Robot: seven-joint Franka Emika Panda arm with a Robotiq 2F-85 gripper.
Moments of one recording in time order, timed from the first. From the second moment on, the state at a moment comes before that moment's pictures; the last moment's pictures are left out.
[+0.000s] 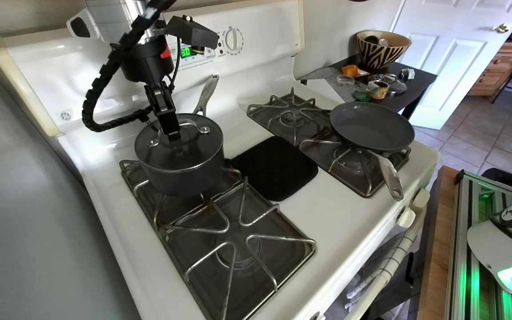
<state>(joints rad) 0.28 0.71 0.22 -1.14 -0.12 1.74 -0.59</state>
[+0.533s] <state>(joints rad) 0.28 0.72 0.22 -1.12 -0.11 1.74 -0.59</state>
